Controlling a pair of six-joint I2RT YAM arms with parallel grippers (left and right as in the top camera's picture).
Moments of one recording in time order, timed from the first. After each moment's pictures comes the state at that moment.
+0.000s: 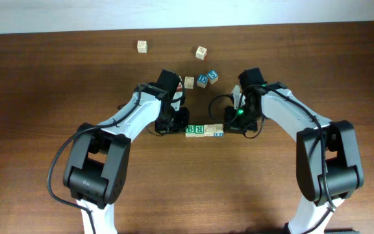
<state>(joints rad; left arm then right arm) -0.42 2.05 1.41 -0.77 0.35 -0.39 0.22 1.95 1.28 -0.79 -0.43 0.28</state>
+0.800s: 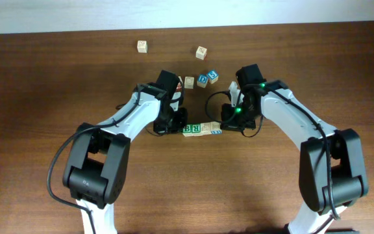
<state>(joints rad) -0.41 2.05 1.41 -0.78 0.33 -0.39 0.26 1.89 1.30 -0.82 -0.42 0.28</state>
